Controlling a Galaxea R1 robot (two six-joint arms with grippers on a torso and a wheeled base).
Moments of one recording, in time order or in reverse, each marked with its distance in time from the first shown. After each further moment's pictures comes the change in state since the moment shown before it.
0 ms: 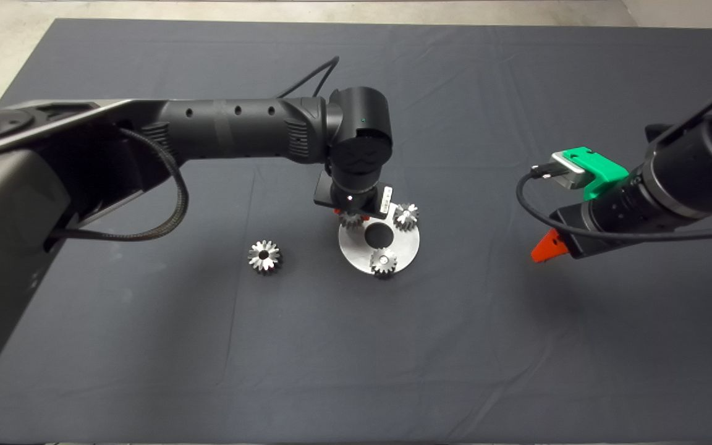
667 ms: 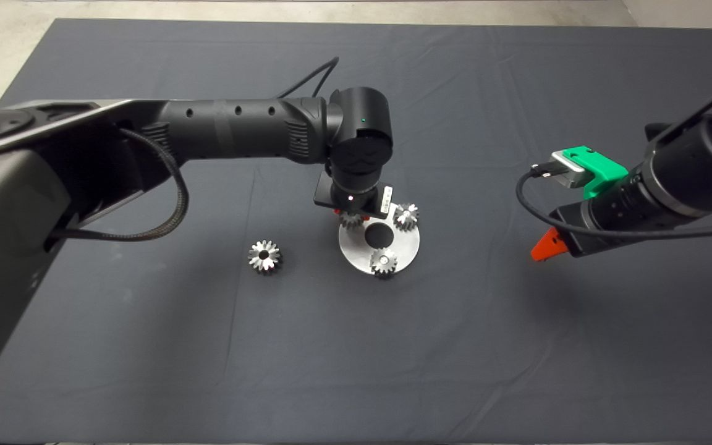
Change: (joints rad) left arm 0.000 0.000 0.001 0.000 0.000 -0.015; right arm 0.000 0.001 -0.006 0.000 0.000 0.000
